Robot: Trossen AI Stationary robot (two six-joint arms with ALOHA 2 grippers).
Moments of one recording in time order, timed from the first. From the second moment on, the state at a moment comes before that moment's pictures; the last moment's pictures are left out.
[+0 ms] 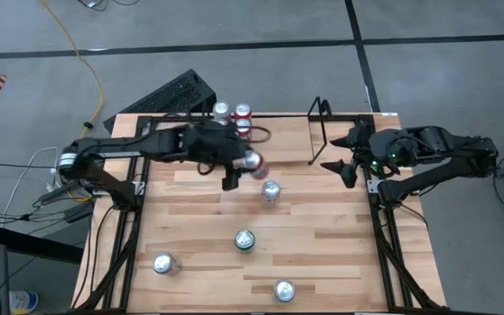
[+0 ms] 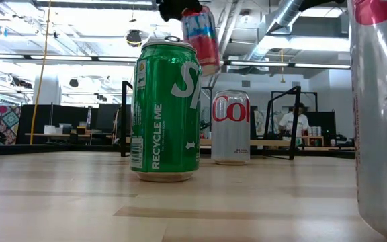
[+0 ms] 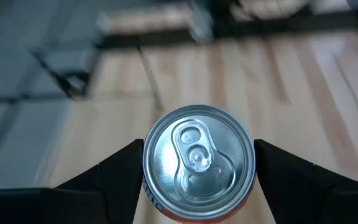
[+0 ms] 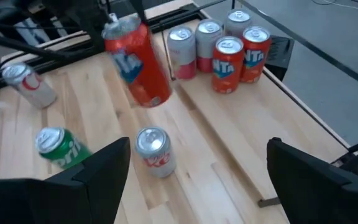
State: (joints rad) left arm 0.11 1.46 1.44 -0.45 -0.08 0.15; right arm 0.11 0.93 1.30 -0.98 0.41 0.41
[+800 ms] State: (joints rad) left arm 0.31 1.52 1.22 -0.31 0.12 0.26; right arm 0.04 1.04 1.30 -0.93 0.35 0.39
